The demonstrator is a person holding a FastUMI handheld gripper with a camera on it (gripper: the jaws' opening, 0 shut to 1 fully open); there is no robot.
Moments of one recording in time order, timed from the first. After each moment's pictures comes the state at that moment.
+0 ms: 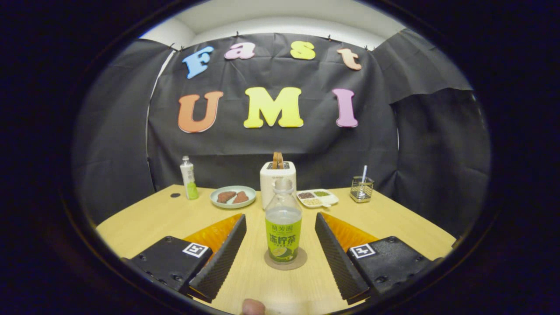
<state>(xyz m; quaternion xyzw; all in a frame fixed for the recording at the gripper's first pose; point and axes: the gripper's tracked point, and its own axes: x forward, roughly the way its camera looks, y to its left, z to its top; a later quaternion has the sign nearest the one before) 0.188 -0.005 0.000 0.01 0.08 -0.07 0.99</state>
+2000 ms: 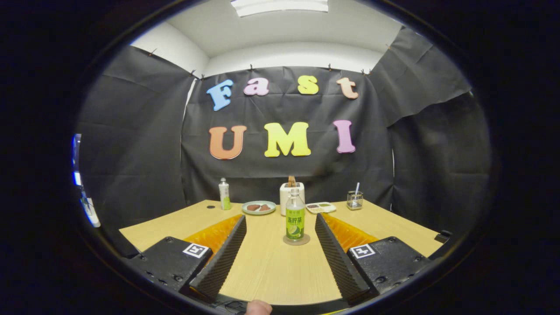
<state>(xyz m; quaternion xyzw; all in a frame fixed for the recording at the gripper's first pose) -0.021 0.031 0.000 0.00 0.00 -0.02 1.00</state>
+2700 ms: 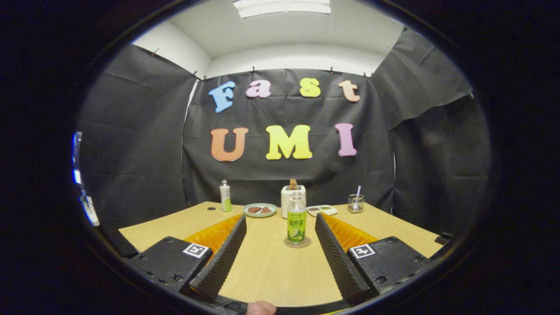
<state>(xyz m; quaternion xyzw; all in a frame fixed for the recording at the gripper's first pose) -0.019 0.030 0.005 -0.01 -0.01 -0.02 1.00</state>
